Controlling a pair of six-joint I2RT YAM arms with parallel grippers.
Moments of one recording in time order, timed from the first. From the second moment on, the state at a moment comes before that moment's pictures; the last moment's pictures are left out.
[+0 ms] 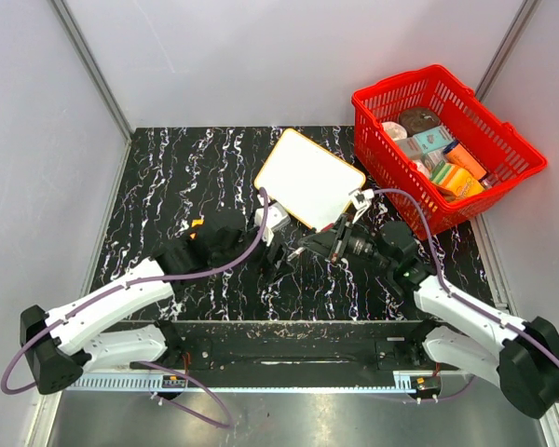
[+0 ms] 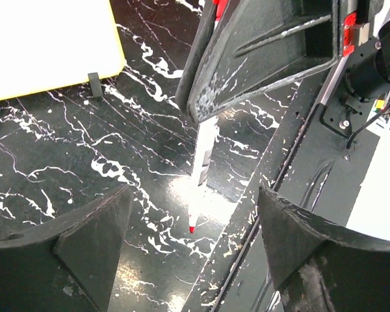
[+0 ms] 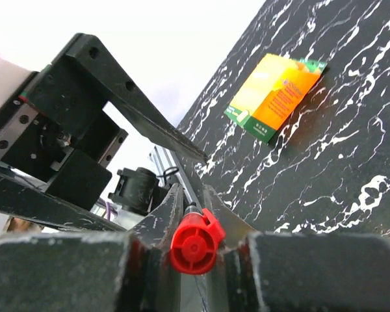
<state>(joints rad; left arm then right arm) -0.91 1.04 0.93 -0.41 0.21 -0.09 0.63 1.03 0.48 0.54 -0.51 0.85</state>
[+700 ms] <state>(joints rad) -0.91 1.15 0.95 -0.40 0.26 -0.05 0.63 0.91 0.44 0.54 -0.44 0.87</state>
